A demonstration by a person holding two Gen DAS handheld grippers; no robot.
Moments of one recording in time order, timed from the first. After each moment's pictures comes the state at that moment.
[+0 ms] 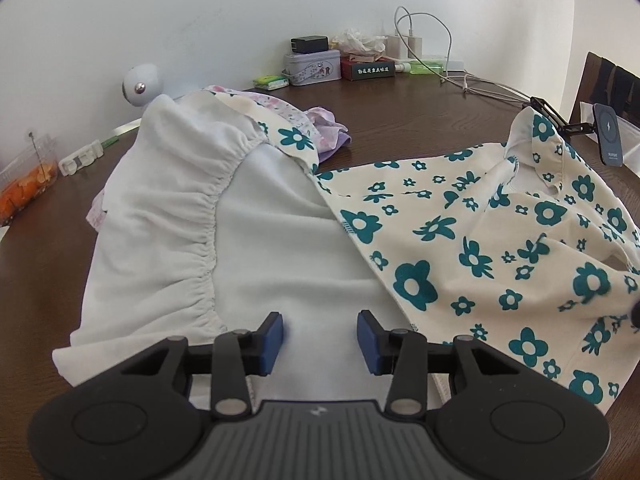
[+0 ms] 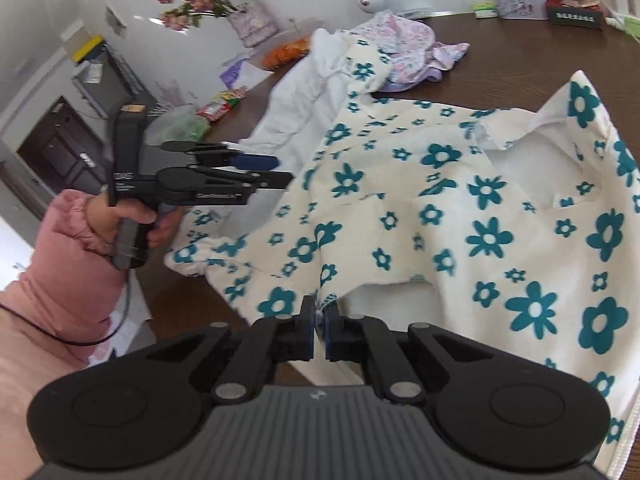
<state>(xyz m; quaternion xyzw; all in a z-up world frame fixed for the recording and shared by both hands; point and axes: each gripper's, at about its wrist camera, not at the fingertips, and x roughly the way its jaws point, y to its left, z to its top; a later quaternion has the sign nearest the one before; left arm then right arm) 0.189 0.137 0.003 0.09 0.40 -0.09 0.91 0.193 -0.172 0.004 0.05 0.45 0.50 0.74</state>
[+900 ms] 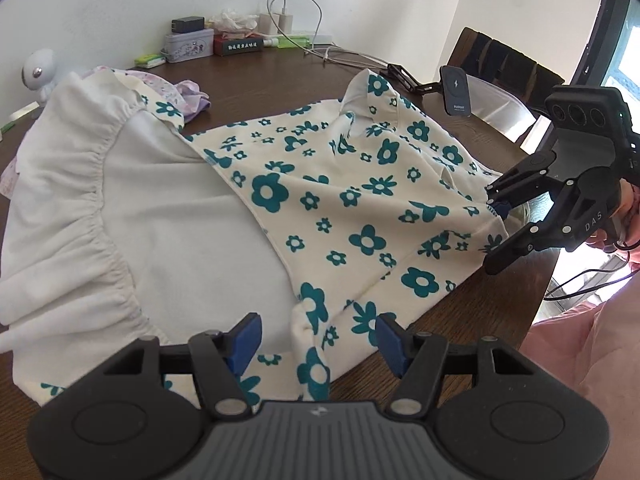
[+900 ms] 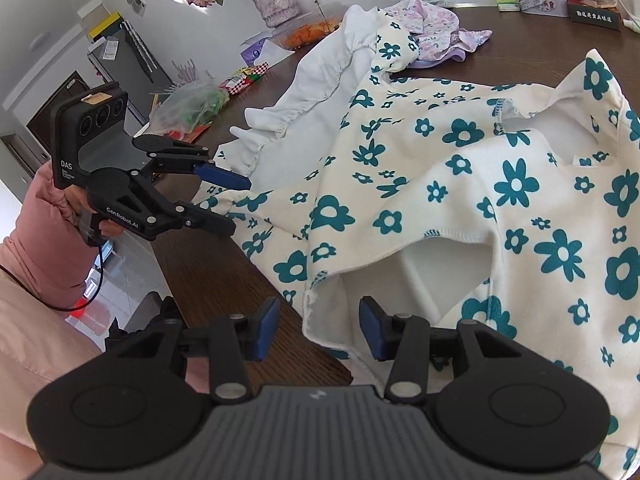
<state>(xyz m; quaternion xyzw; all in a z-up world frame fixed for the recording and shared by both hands) 0.113 0.135 0.014 0.06 0.46 -0.28 0.84 0.161 -0.165 -0.007 0.00 0.46 0.49 0.75</state>
